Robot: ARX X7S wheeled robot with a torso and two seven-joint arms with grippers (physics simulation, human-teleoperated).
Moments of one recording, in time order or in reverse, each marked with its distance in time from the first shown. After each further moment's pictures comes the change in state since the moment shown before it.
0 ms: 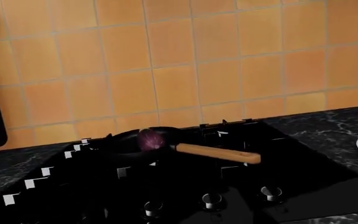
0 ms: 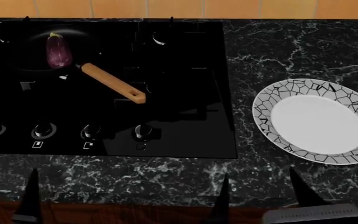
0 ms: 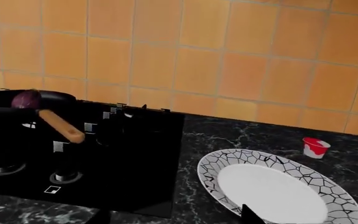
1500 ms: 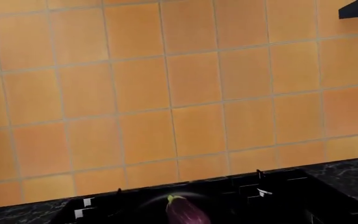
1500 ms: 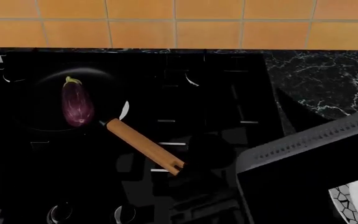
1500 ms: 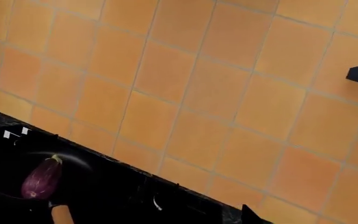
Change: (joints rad) left arm -0.142 -0.380 0.007 0.258 -0.567 -0.122 -0.451; right arm 0.767 0.638 -0.390 -0.239 1.059 0.191 0.776
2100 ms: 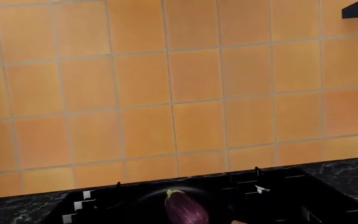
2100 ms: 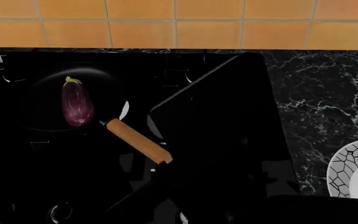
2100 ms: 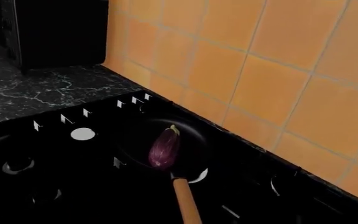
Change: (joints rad) left arm 0.023 -0.091 0.056 -0.009 -0.071 0.100 -0.108; right arm 0.306 -0.212 -0.159 0.300 0.307 0.136 -0.218
